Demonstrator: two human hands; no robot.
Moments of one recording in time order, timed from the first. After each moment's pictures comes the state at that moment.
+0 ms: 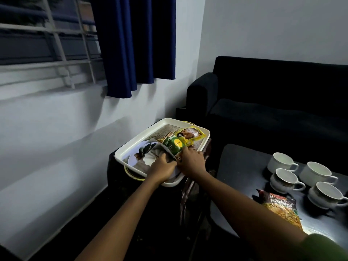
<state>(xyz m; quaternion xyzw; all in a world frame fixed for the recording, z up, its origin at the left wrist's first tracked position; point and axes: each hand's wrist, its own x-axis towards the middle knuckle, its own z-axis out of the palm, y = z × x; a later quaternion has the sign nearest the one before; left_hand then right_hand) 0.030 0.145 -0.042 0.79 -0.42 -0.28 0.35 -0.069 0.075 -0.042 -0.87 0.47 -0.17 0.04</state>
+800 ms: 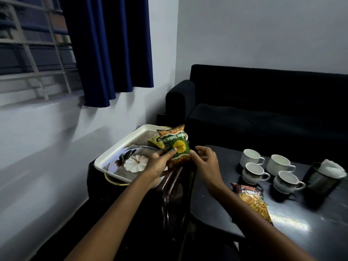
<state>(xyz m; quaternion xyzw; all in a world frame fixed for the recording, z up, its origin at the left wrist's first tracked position) -0.029 0.152 0.002 0.53 -0.34 -0.49 0.60 -0.180 0.138 0.009 -0.63 0.47 -0.47 0.40</state>
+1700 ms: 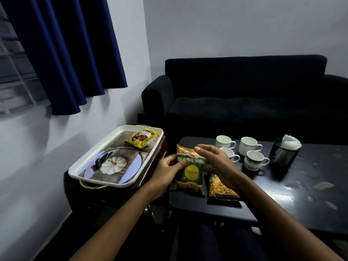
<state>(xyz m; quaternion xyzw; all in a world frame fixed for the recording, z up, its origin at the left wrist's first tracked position) -0.122 0.174 -0.005 0.50 -0.50 -0.50 0.49 -0.296 0.143 0.018 -0.54 0.42 -0.44 0.59</state>
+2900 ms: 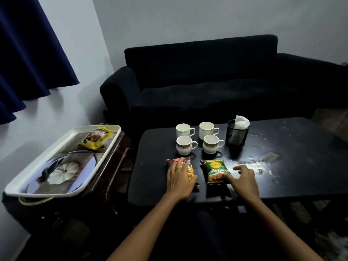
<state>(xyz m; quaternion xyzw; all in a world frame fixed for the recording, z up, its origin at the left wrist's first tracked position) -0.288 0.146 -0.083 0.63 -0.74 -0.17 0.15 -0.483 0.174 -0.082 -0.46 0.77 -0.36 0.25</state>
